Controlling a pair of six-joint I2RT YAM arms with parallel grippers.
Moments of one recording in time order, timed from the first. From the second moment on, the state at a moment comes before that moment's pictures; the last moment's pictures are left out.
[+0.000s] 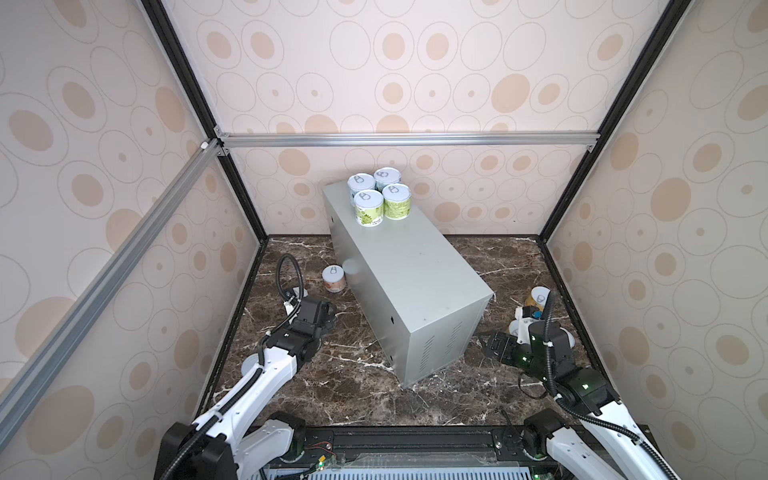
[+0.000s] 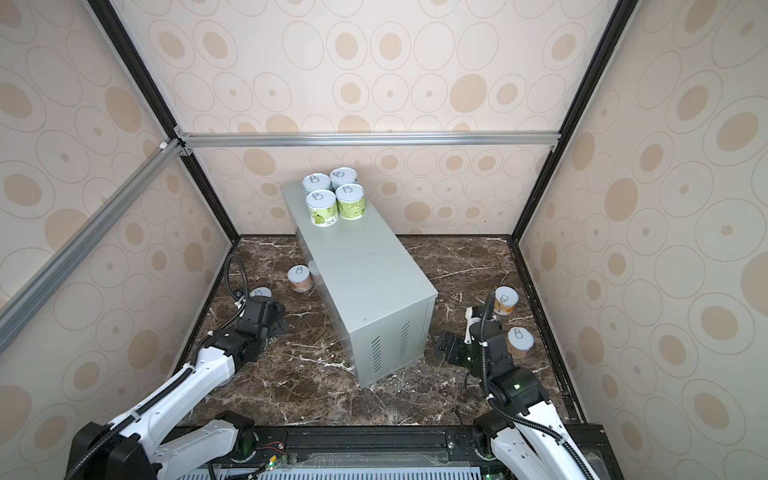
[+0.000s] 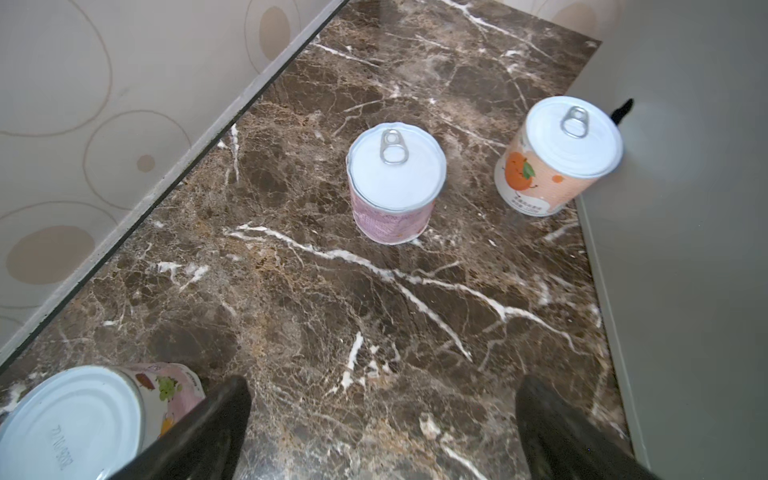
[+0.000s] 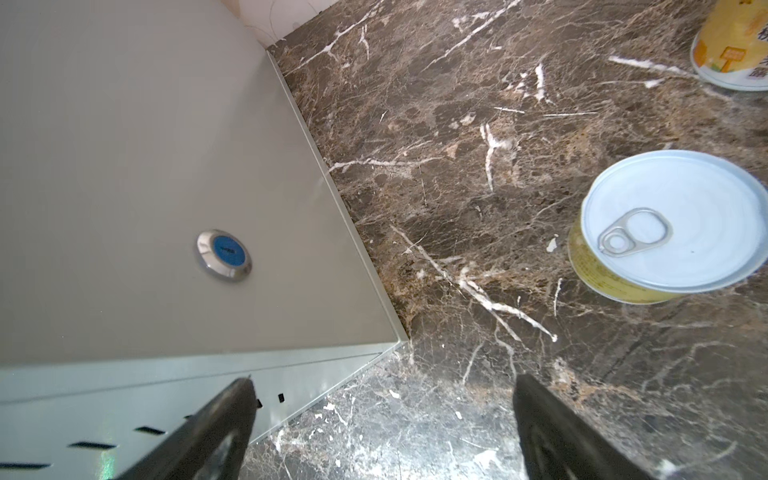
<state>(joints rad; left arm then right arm) -0.29 1.10 0.66 -0.47 -0.58 -0.67 0.37 0.57 0.57 -0.67 -0.02 0.61</state>
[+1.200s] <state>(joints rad) -0.09 1.69 0.89 -0.21 -0.56 -0.69 0.37 0.52 0.51 -0.64 0.00 0.58</state>
